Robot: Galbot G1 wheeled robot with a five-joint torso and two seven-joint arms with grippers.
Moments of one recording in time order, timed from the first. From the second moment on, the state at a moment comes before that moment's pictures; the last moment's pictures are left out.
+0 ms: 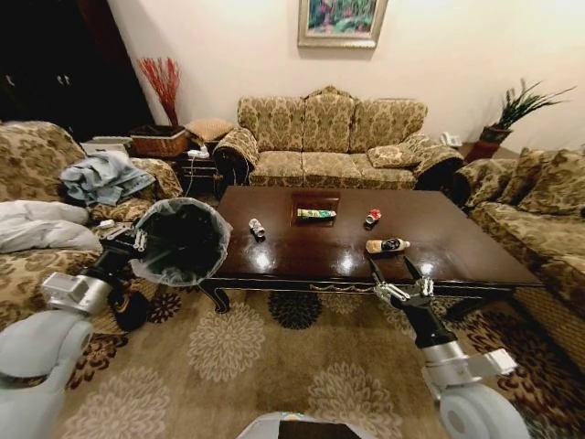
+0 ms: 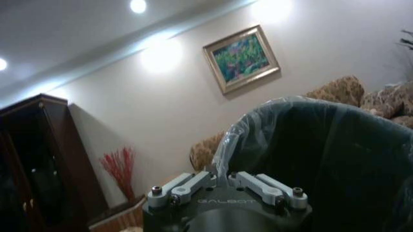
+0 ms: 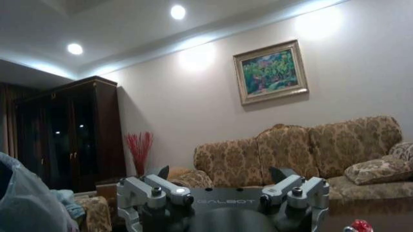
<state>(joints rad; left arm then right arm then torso) 1.56 -0.94 -1.12 -2.19 -0.39 0.08 0.19 -1.74 1.27 0.70 2.40 0.54 0.06 -0.16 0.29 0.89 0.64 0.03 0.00</state>
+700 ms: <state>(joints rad) 1.53 -0.91 -1.10 -2.13 -0.40 0.05 0.22 -1.73 1.26 0.69 2.39 0.52 0.08 -0.14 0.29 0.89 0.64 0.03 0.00</state>
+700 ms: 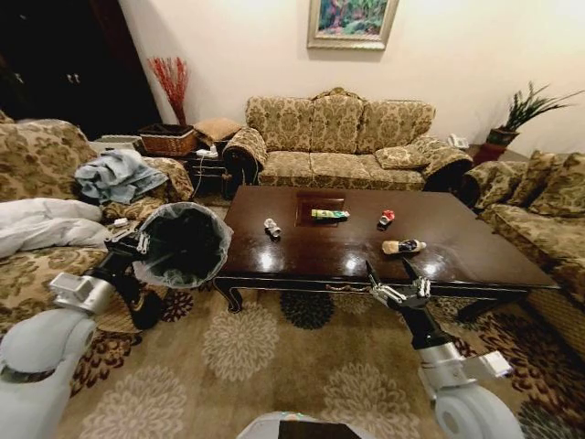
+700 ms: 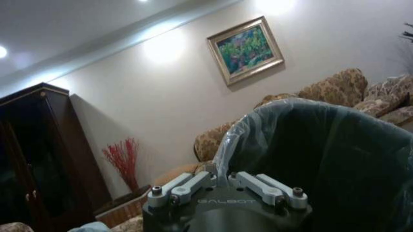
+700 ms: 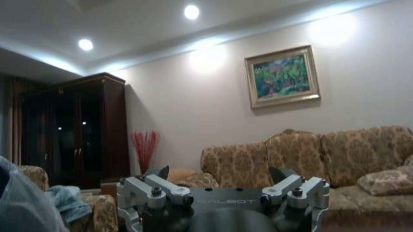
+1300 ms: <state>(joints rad) 1.53 -0.91 -1.08 -2.11 -0.41 0.03 0.21 -1.73 1.27 0.67 2.38 0.51 0.05 -0.16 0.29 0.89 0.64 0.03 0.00</state>
